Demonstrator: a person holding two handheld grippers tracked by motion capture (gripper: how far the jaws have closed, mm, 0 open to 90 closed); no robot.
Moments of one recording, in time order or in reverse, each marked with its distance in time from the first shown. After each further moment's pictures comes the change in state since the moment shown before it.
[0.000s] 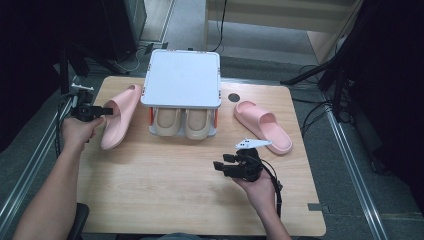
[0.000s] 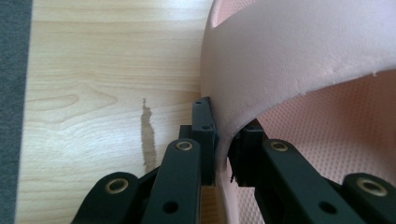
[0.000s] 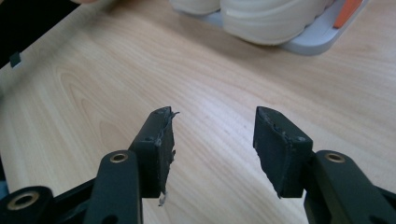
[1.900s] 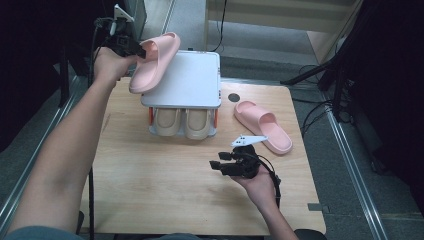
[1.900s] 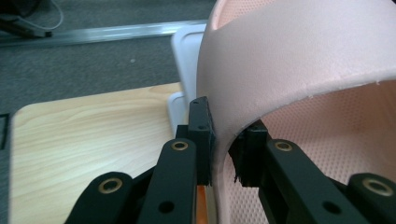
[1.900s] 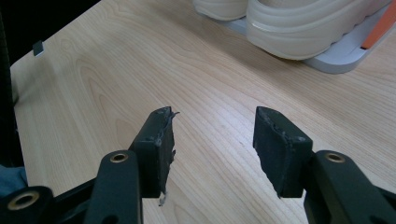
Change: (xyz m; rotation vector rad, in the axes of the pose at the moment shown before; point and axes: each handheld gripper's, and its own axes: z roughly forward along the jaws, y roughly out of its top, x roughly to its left) left arm -0.171 0.167 -0.041 -0.007 0.058 0.160; right arm 0.004 0.013 0.002 0.012 0.065 -0.077
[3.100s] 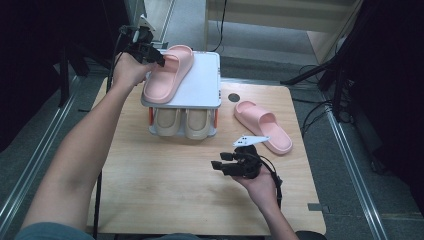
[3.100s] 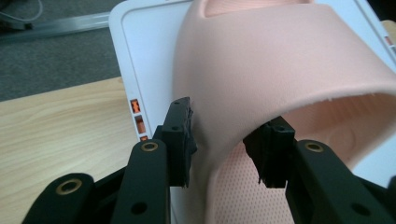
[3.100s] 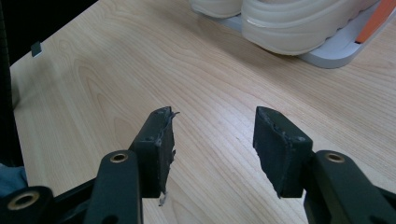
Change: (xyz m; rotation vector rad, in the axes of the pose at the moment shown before) left arm -0.034 -0.005 0.028 0.080 -0.014 0.059; right arm -0.003 -0.002 -0.002 0.003 -0.004 0.016
